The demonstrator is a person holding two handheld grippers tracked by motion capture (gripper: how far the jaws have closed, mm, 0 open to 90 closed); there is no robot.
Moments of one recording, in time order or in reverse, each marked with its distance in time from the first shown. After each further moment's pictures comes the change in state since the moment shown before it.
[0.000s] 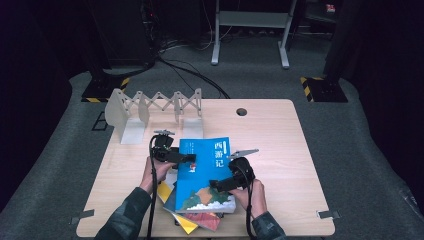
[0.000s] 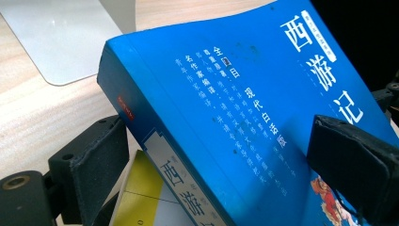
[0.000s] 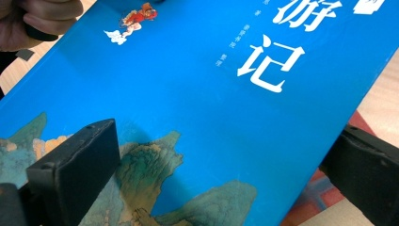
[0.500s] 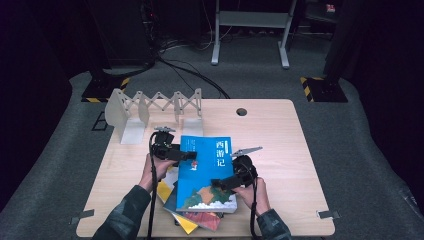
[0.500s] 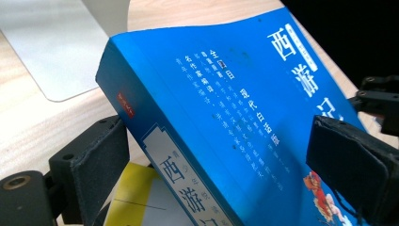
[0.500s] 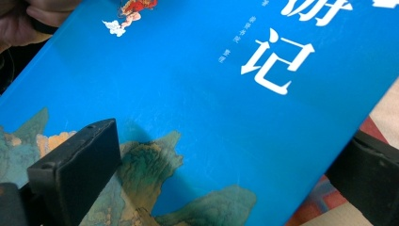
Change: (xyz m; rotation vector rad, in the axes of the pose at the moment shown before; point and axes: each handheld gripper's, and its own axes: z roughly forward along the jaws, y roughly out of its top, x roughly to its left) left arm -0.015 0.013 -0.011 -0.015 0.006 0.021; right arm -0.012 0.000 -0.002 -0.005 0.103 0.025
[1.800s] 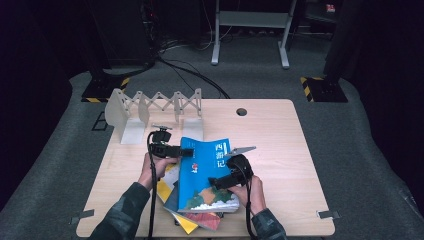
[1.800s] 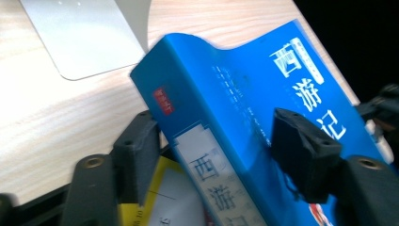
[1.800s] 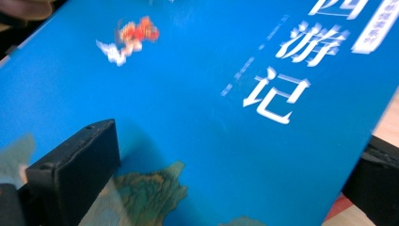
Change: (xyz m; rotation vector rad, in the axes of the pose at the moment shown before) left arm 0.010 -0.001 0.000 0.023 0.029 -0.102; right arm 0.013 0.007 0.006 -0.006 -0.130 -0.055
